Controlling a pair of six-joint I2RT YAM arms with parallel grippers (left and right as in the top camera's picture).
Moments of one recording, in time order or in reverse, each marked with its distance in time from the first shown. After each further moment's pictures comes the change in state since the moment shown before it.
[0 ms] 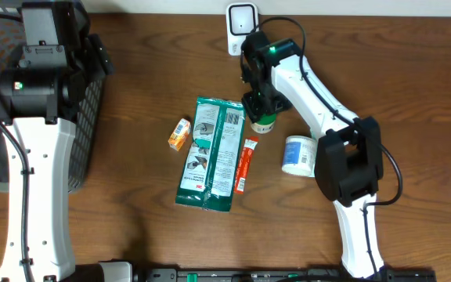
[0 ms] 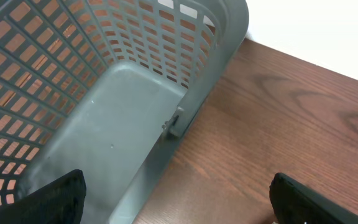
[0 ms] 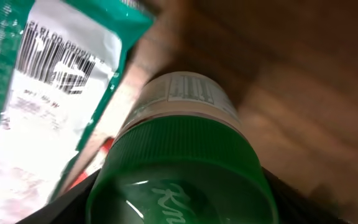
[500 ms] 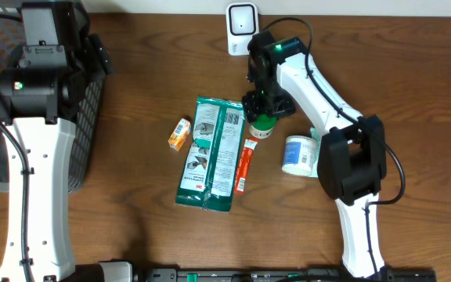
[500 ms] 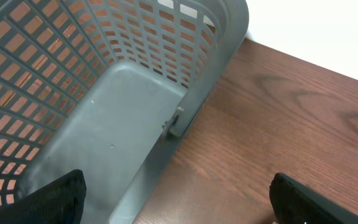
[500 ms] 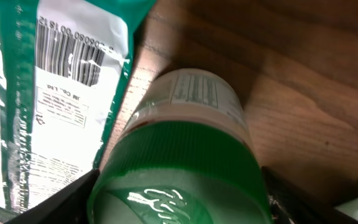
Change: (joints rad) left arm 0.000 0.000 0.000 0.000 0.000 0.000; right arm -0.026 0.000 -0.003 -0.049 -0.127 0.144
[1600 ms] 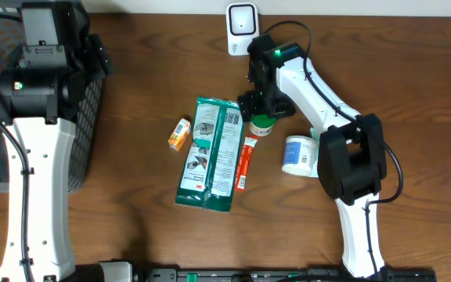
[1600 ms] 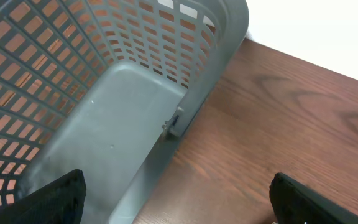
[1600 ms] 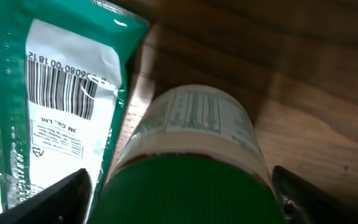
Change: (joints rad) left arm 0.000 0.000 0.000 0.000 0.000 0.000; right arm -0.005 0.000 -0.065 0.108 -0.013 0.056
